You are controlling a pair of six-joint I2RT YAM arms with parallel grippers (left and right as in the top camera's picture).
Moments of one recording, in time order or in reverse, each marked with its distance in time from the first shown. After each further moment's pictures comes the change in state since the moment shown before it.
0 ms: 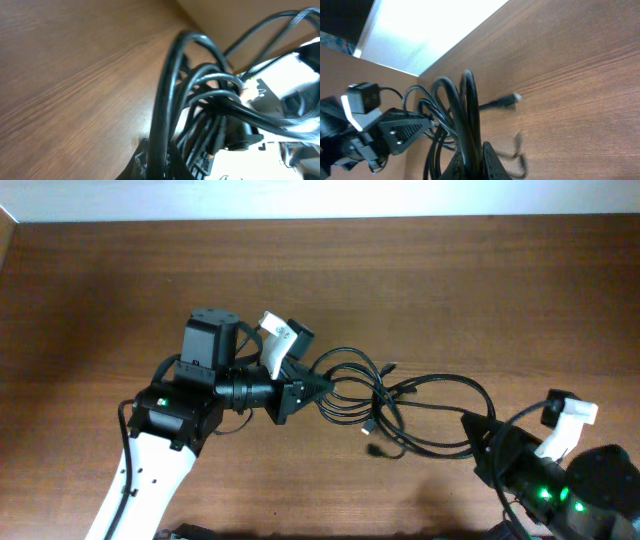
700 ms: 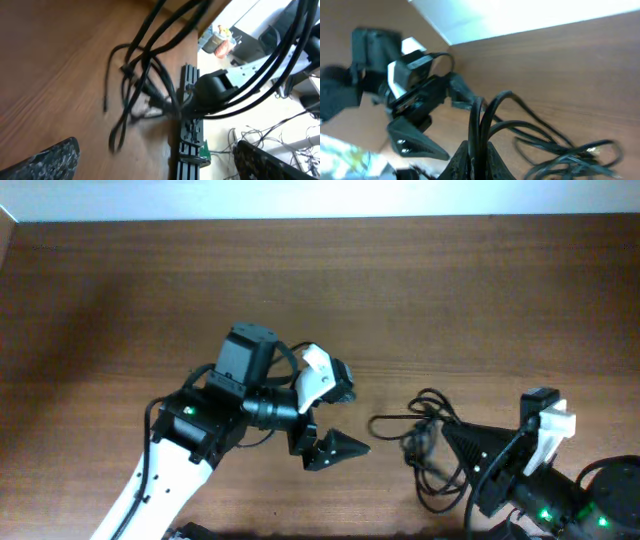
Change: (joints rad) left arm -0.179 0.000 0.000 -0.037 0.077 0.274; right arm -0.002 -0.024 0.000 0.127 -0.249 -0.474
